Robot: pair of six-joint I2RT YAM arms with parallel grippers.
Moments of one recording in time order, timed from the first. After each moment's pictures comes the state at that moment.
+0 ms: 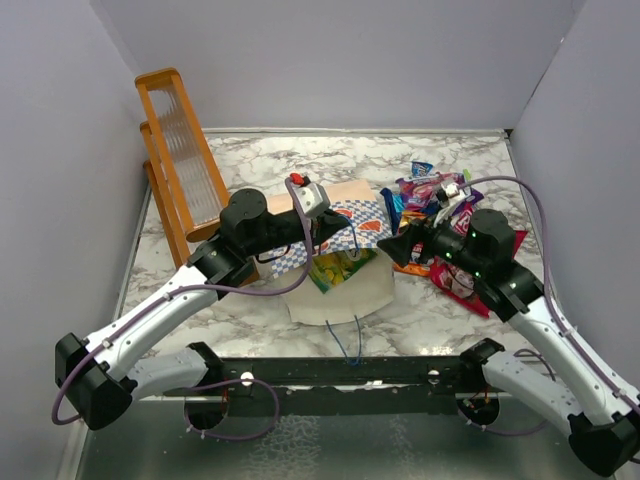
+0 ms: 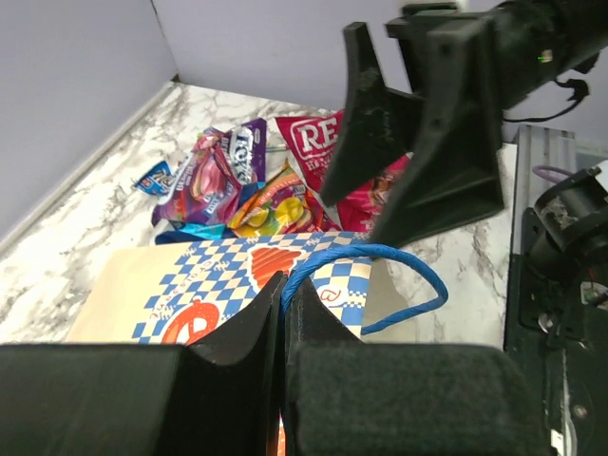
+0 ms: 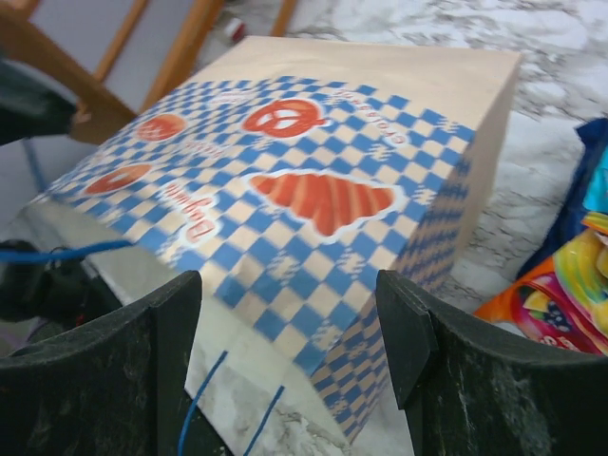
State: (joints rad) left arm -0.75 1.07 0.97 0.06 0.48 0.05; right arm 0.50 0.83 0.79 -0.22 -0.26 0.28
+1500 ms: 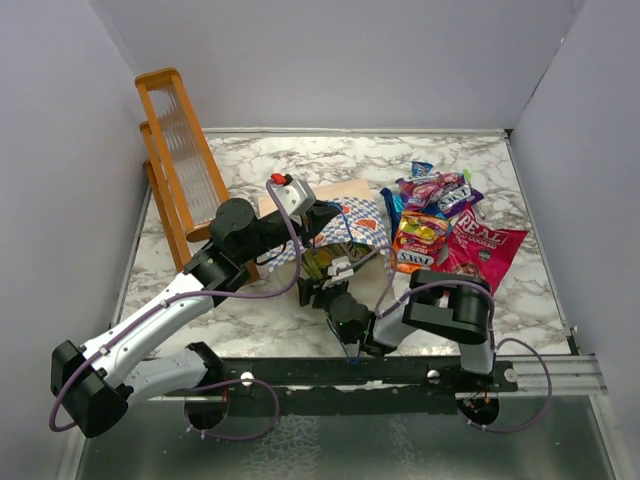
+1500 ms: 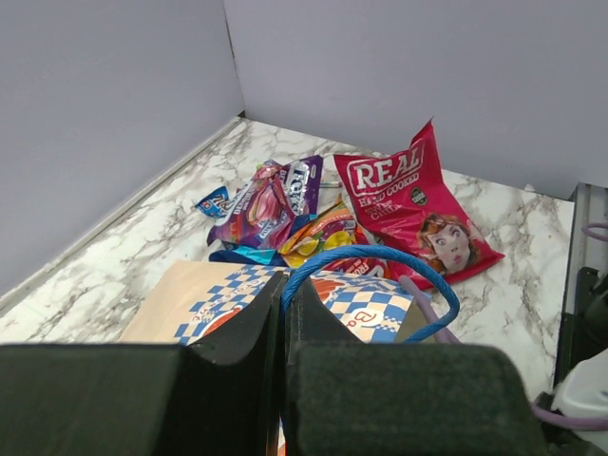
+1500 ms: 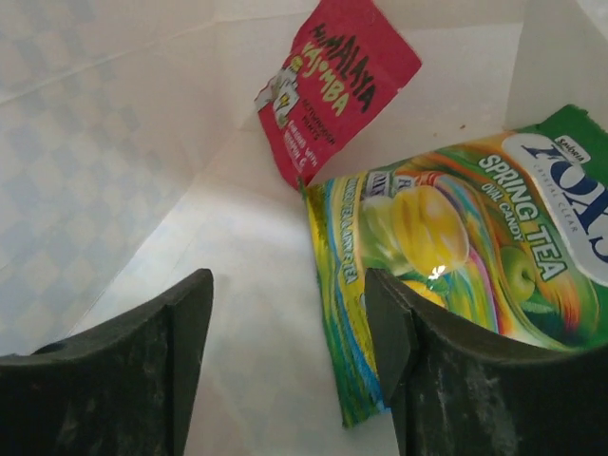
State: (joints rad) left arm -0.73 1.02 0.89 0.22 0.32 0.02; right arm 1.28 1.92 0.60 1.19 0.82 0.28
